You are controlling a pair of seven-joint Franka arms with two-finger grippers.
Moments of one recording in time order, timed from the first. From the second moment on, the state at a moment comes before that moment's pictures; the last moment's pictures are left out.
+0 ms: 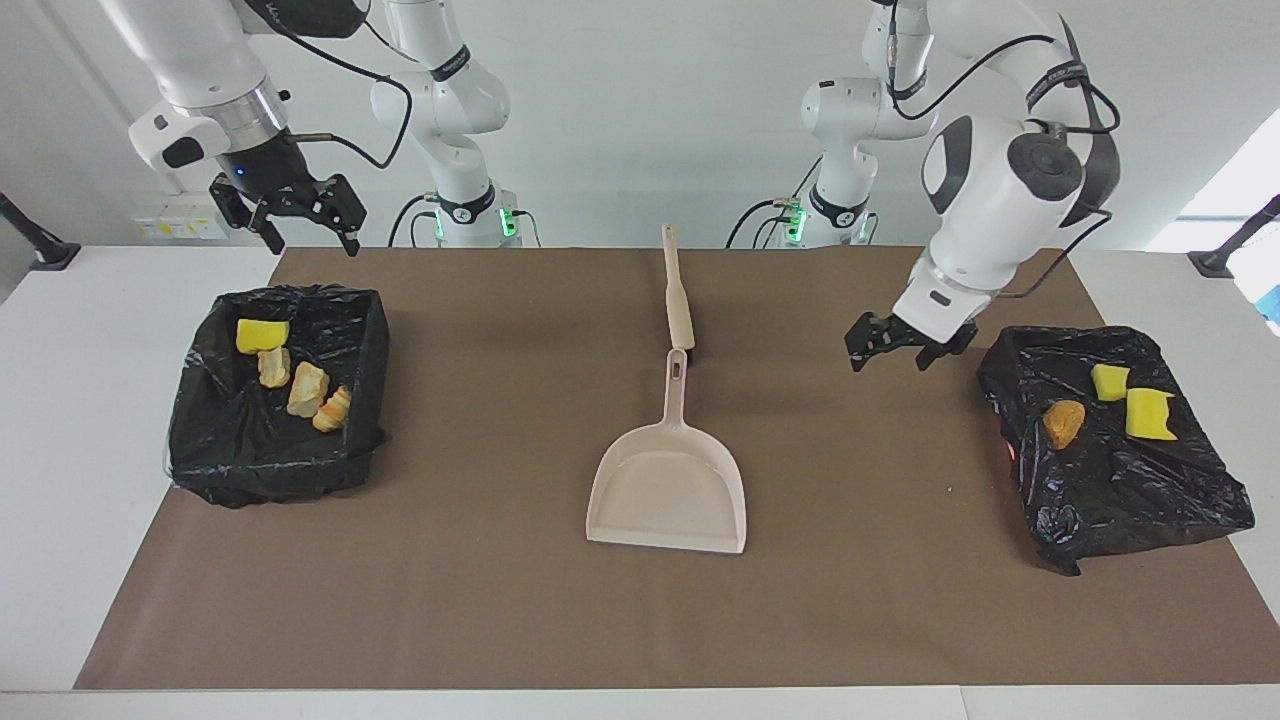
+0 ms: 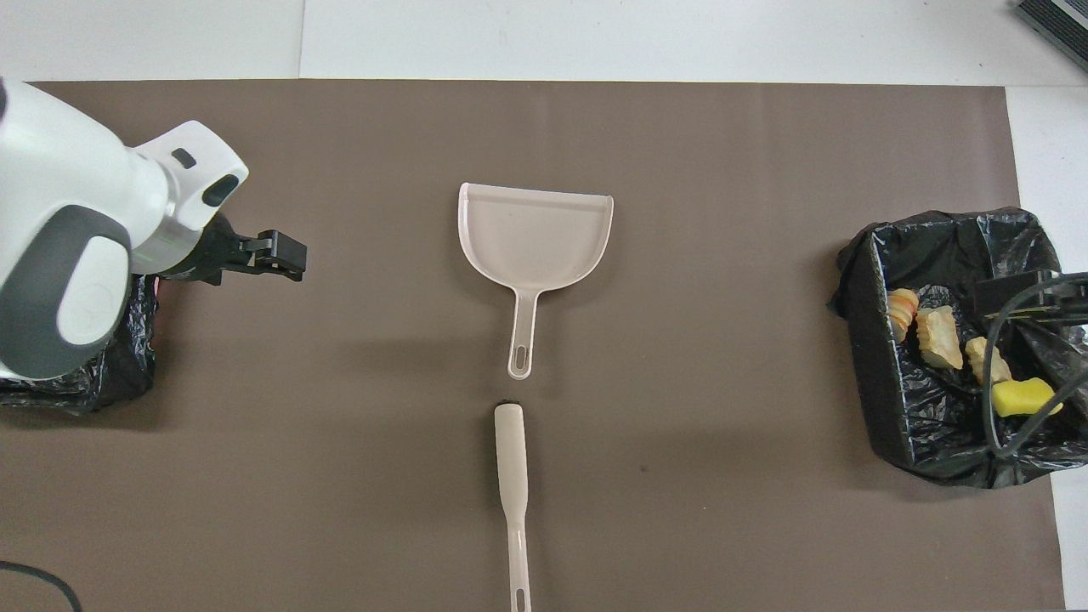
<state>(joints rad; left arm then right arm) -0.06 0.11 -0.13 -1.72 -0.06 1.79 -0.13 -0.01 -0.10 -0.05 -1.67 0.02 1.57 0.01</state>
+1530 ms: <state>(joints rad) 0.10 -0.08 -0.11 -1.66 -0.06 1.52 0.02 -0.01 -0.10 -0.05 -1.67 0.02 1.57 0.01</state>
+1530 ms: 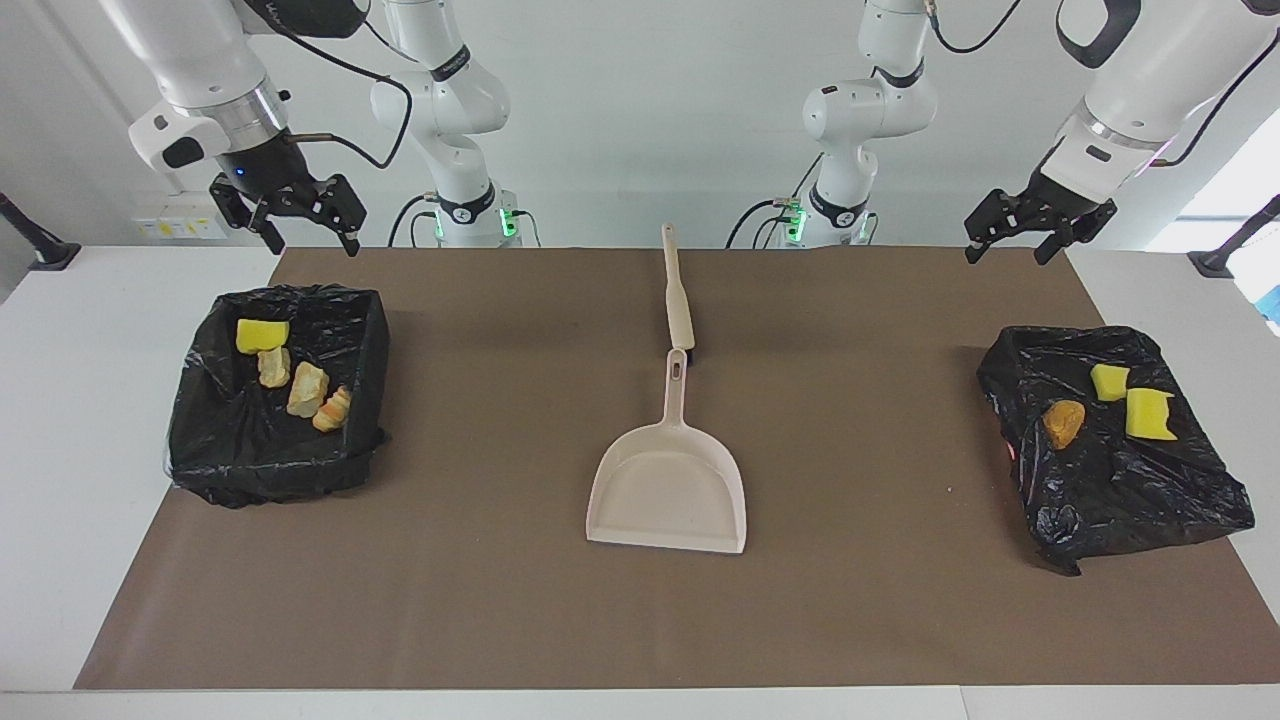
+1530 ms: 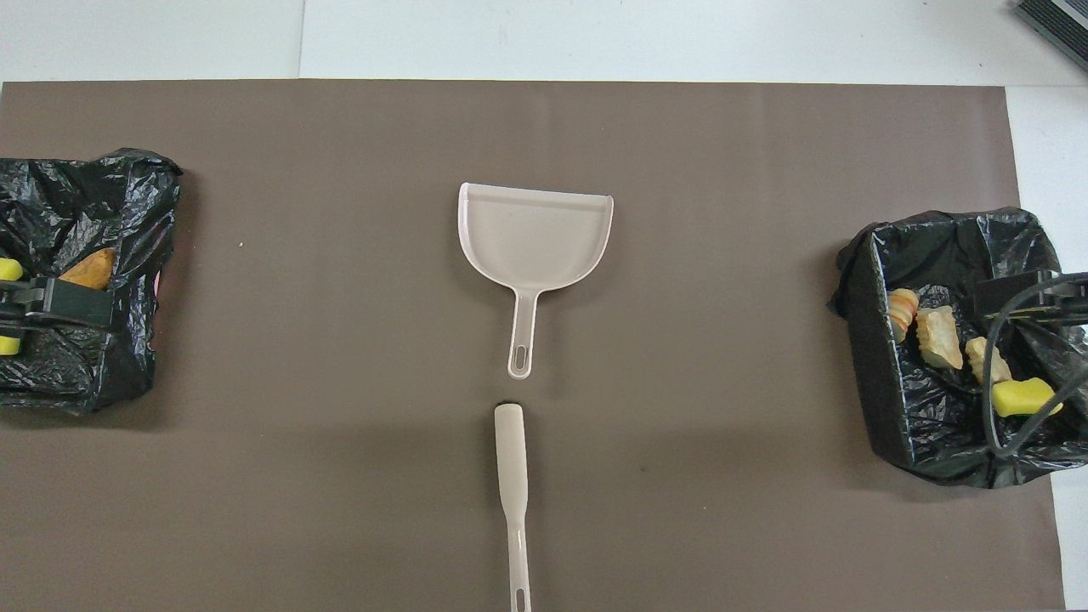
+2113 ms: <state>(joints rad) -0.01 -0.08 -0.02 -1.65 -0.06 1.52 0.02 -0.01 -0.10 -0.05 -1.67 0.02 1.57 0.01</state>
